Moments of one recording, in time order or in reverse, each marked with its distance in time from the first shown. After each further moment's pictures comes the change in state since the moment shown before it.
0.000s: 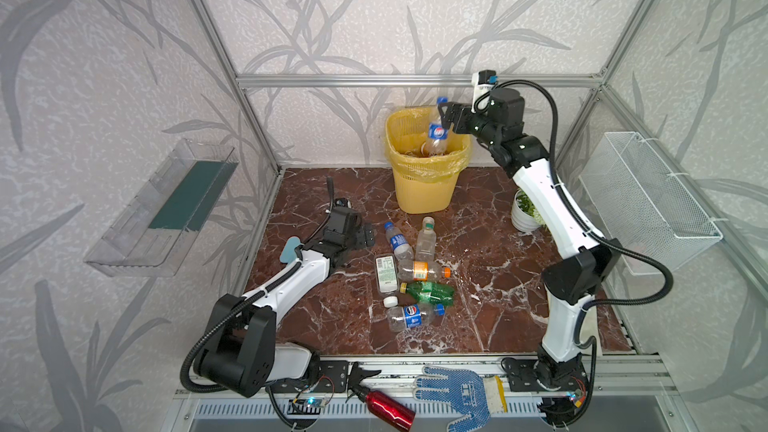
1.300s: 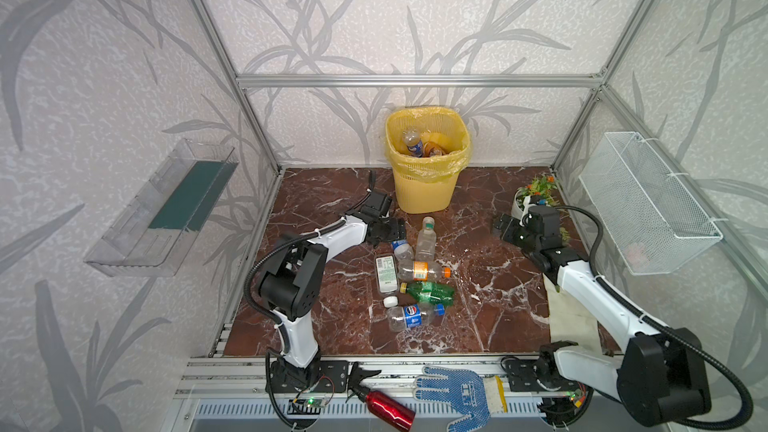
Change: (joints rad) left arm -0.124 0.488 0.404 -0.174 0.299 -0.141; right arm -0.234 -0.784 -1.511 0.303 0.042 0.240
